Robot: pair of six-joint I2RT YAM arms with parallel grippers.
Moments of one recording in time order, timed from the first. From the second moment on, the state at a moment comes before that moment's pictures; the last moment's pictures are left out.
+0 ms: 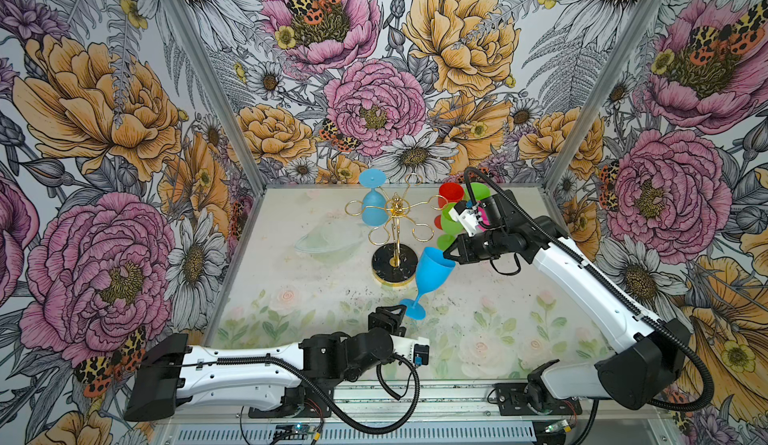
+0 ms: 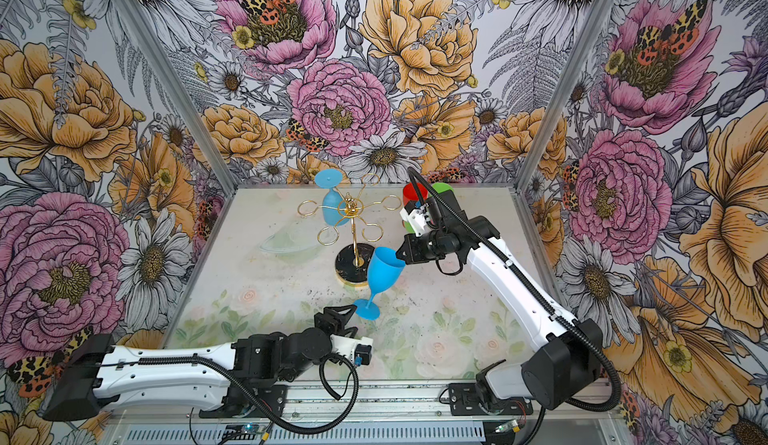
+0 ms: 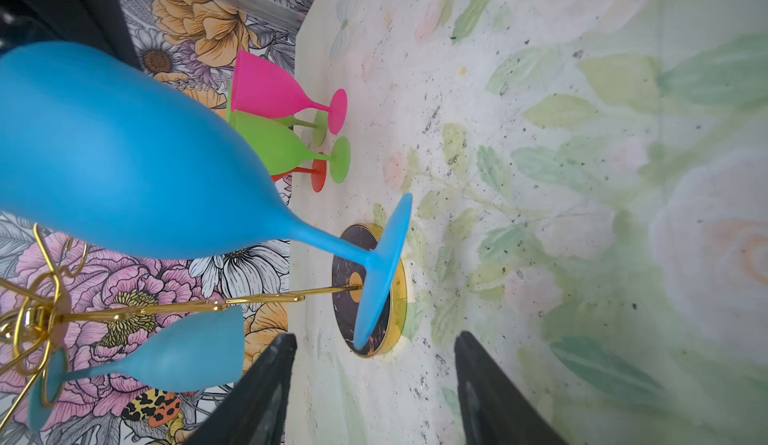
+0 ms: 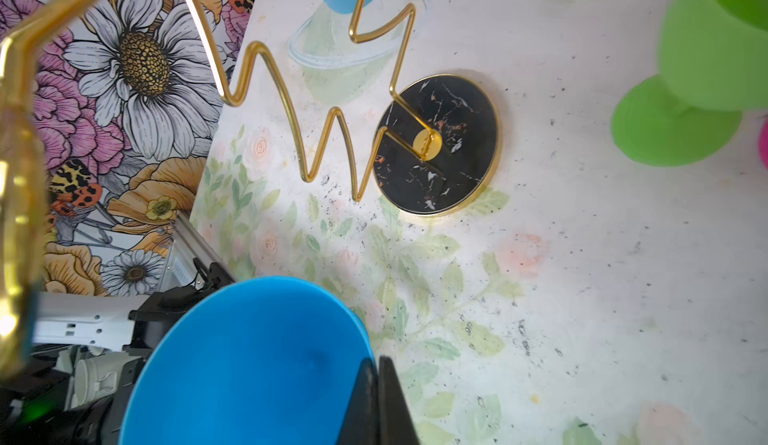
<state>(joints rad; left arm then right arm) -1.40 0.93 0.51 -0.10 -0.61 0.80 0.42 1.38 1.36 -0.94 -0.46 0.24</state>
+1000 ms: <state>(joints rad) -0.76 0.59 0.61 -0.29 -0.31 -0.18 0.41 1.44 1.25 -0.66 0.20 0.17</state>
